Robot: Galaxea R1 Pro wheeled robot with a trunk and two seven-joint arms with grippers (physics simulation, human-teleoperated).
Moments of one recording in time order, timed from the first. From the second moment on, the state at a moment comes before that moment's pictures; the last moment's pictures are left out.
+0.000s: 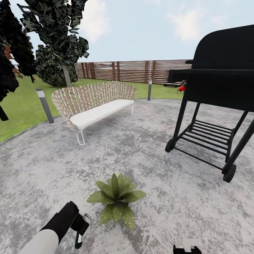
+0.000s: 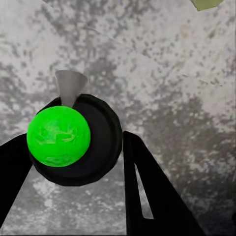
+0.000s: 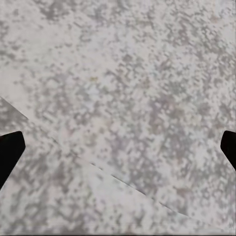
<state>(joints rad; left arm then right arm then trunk) -0.60 0.02 0.11 -0.52 -0.81 0.66 -0.67 -0.41 -0.03 0.16 -0.09 -0.09 -0.31 -0.24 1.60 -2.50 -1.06</state>
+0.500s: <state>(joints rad) -0.60 0.02 0.11 -0.52 -0.81 0.66 -0.67 -0.41 -0.03 0.16 -0.09 -0.09 -0.31 -0.24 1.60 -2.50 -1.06</state>
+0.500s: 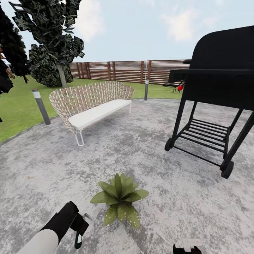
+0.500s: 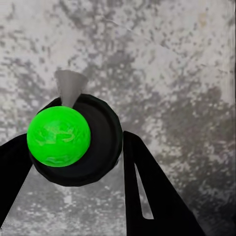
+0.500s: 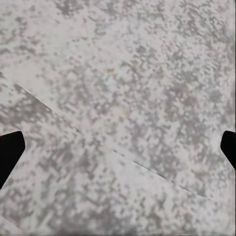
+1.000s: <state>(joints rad) -0.61 0.07 0.10 -0.53 -0.82 0.65 -0.68 -0.41 -0.03 0.16 -0.09 -0.09 -0.31 -0.24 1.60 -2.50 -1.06</state>
